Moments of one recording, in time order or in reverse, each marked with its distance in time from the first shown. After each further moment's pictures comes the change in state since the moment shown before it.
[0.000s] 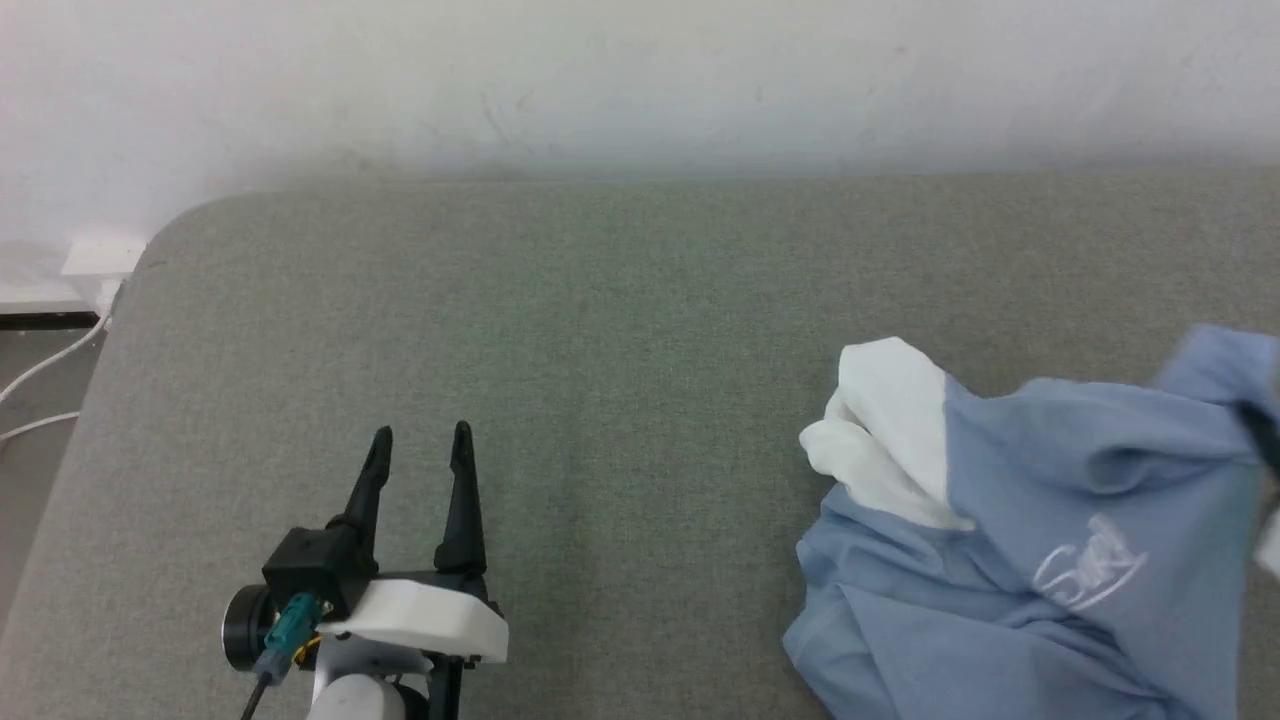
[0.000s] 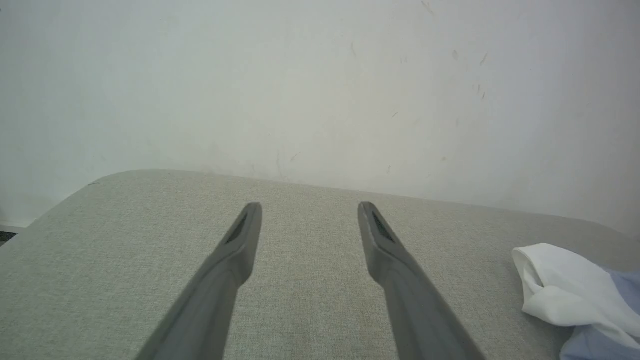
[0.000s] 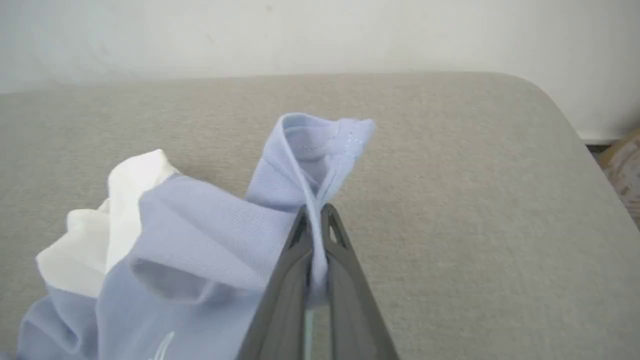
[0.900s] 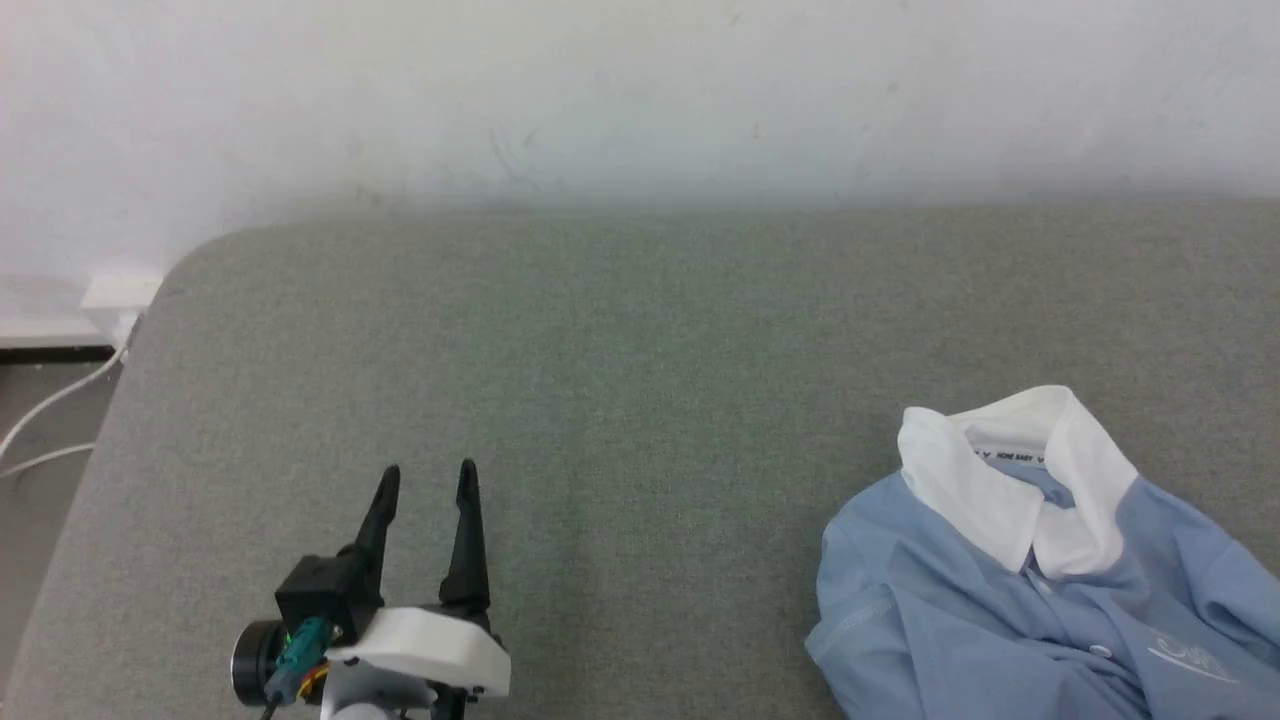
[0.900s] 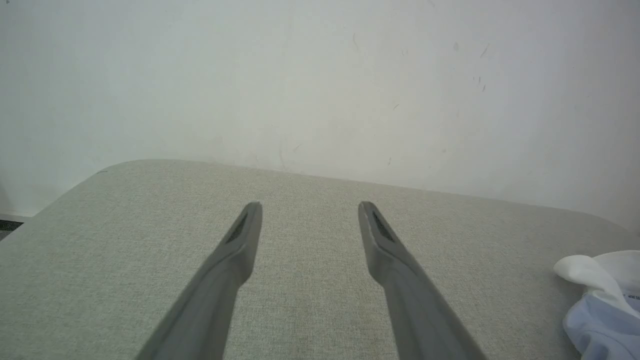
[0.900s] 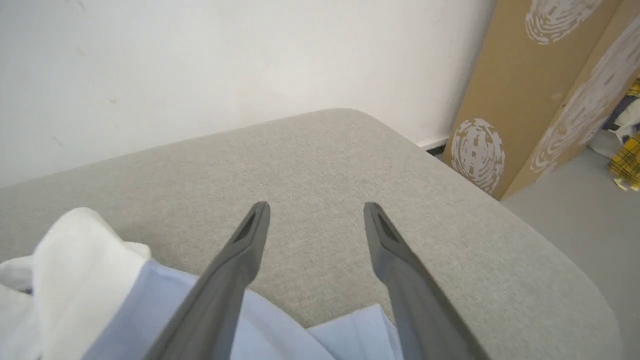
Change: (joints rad) left arm 0.021 0.000 -0.007 0.039 -0.009 0.001 0.000; right arm 0.081 0.183 -0.421 0.365 -0.278 0.000 -0.595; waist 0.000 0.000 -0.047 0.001
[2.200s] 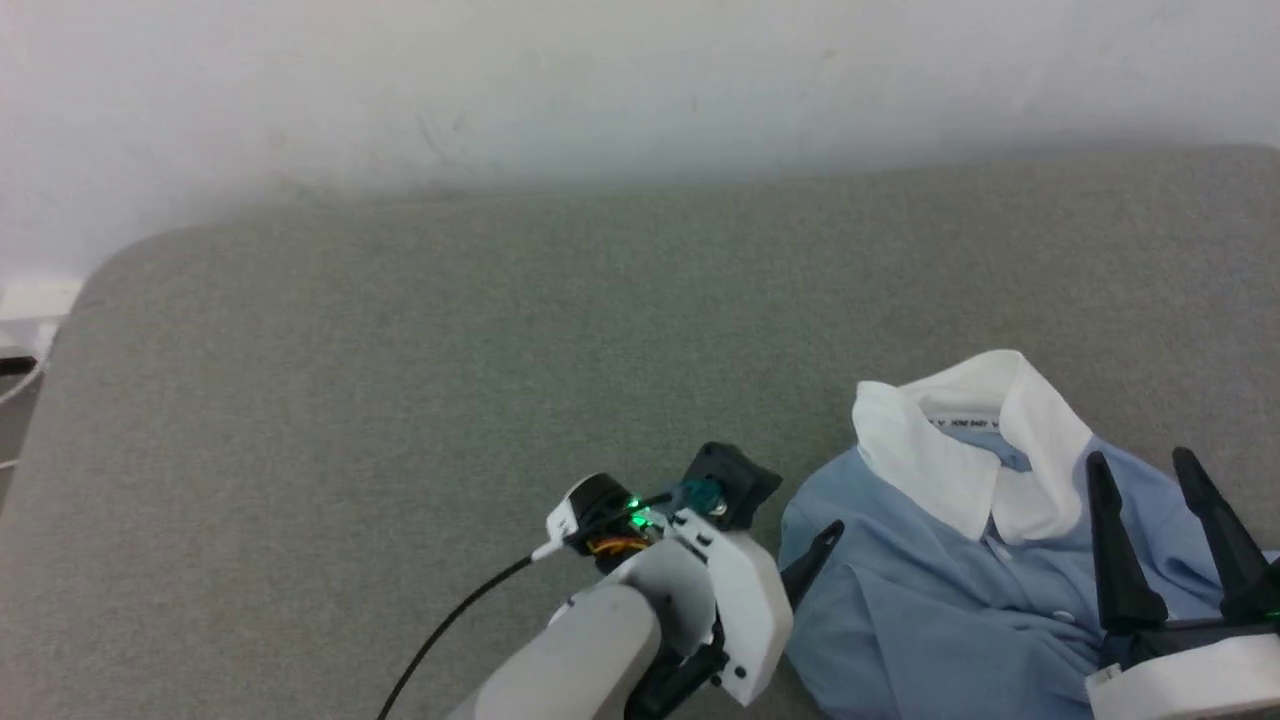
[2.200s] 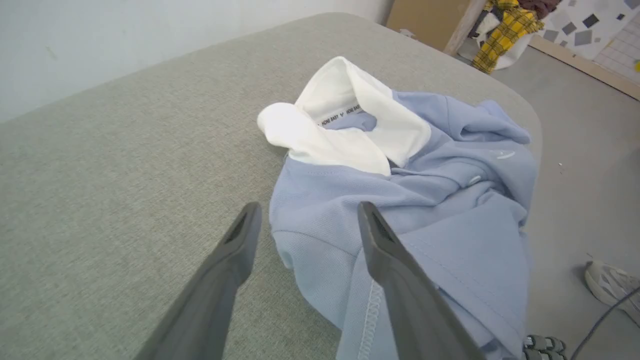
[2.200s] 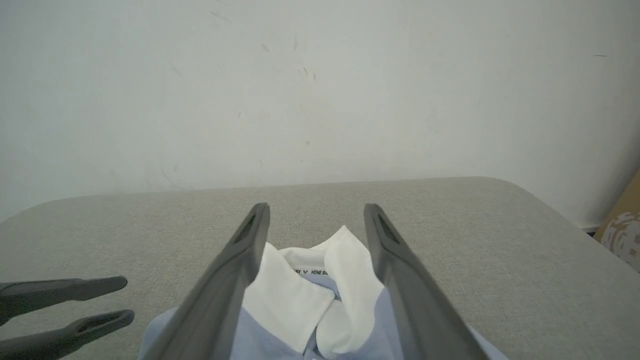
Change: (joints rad) left arm -0.377 -0.001 -0.633 0.209 -0.165 -0.140 0.408; right arm 0.256 0.180 0.433 -0.679 -0.043 0.000 0.050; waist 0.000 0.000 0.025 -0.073
